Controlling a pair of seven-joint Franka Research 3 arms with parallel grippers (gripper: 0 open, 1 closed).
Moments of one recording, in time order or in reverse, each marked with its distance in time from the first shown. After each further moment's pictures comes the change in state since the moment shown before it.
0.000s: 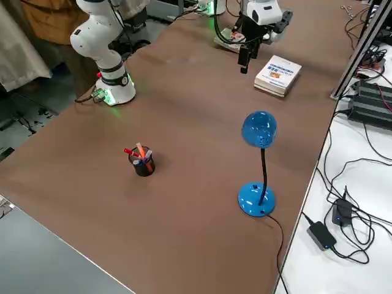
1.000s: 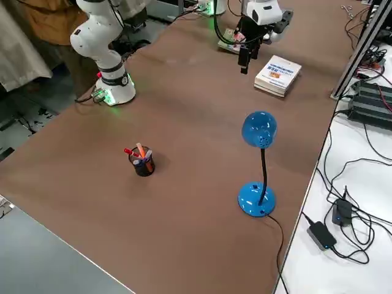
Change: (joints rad) left arm 0.000 -0.024 -0.002 0.035 -0.018 -0.003 0.023; right arm 0.001 0.002 -0.001 0.003 0.000 0.003 0.000
